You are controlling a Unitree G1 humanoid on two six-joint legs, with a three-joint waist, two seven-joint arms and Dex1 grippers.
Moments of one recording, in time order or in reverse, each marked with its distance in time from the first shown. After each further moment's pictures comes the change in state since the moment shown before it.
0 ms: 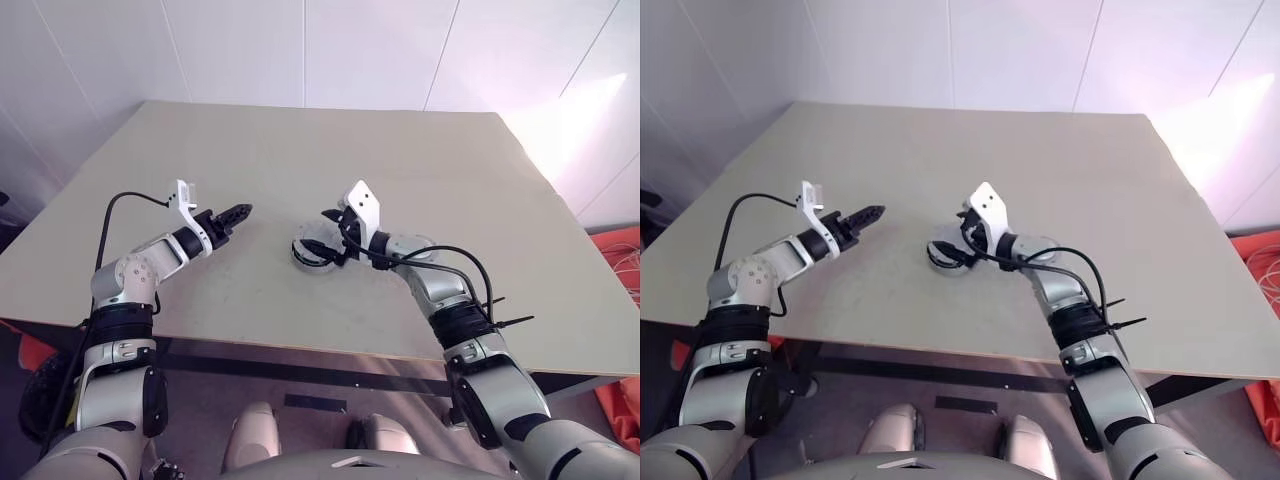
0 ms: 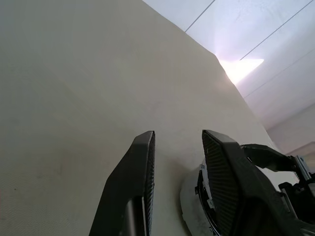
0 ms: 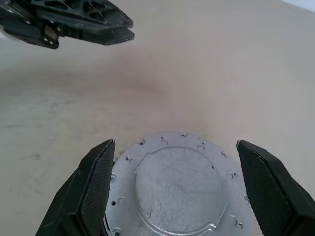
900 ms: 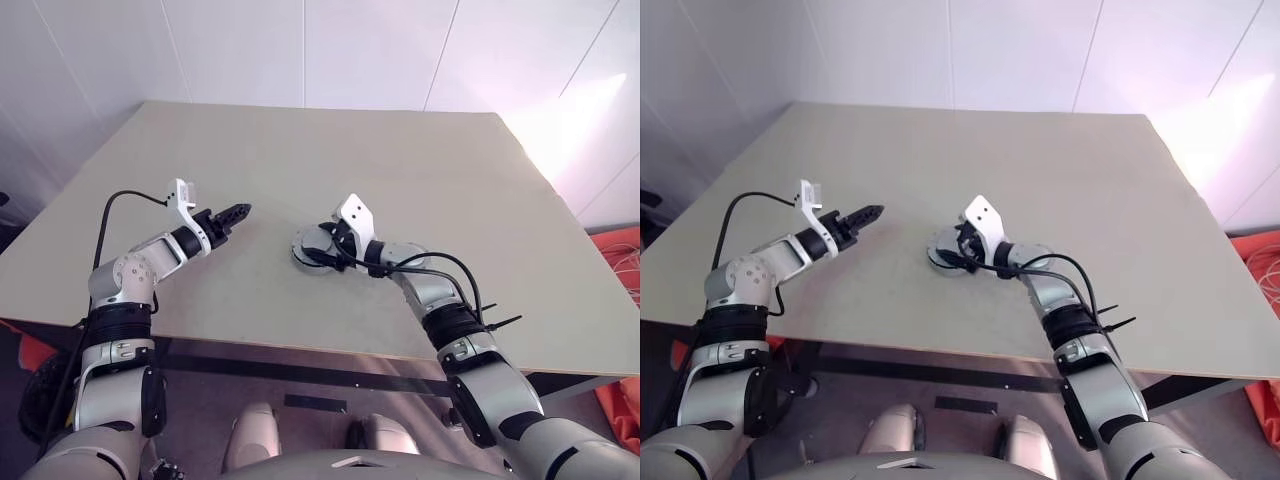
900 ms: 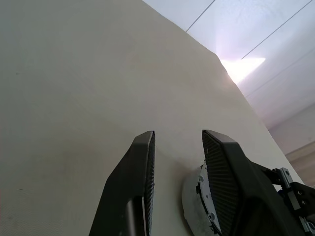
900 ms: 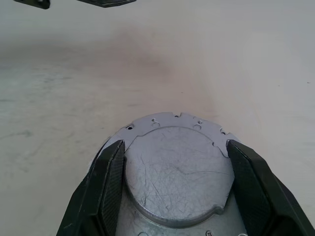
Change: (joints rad) left arm 0.000 0.007 0.001 -0.011 0.003 0.008 0.001; right arm -0.004 0.005 0.003 0.086 -0.041 -0.083 0.053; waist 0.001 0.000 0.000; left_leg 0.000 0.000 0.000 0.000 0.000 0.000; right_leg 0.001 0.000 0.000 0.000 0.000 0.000
